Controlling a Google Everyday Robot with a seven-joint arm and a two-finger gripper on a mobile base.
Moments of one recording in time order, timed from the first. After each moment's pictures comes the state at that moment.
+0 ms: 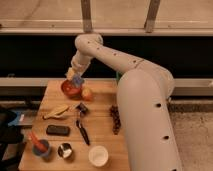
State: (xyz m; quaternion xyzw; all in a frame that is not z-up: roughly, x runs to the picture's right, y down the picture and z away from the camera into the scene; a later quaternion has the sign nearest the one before) arm -0.165 -0.083 0.840 -0.34 -0.09 0.45 0.82
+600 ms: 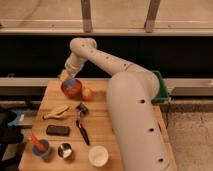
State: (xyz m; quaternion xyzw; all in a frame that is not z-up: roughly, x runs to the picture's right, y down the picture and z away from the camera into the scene) arm -0.220 -0.079 0.864 -0.36 -0.12 0.41 0.83
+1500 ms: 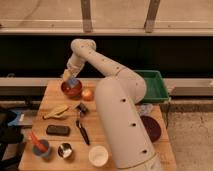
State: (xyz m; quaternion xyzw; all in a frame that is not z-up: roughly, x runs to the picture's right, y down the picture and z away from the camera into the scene) arm -0.203 -0.084 0.910 -0.36 -0.11 0.43 0.82
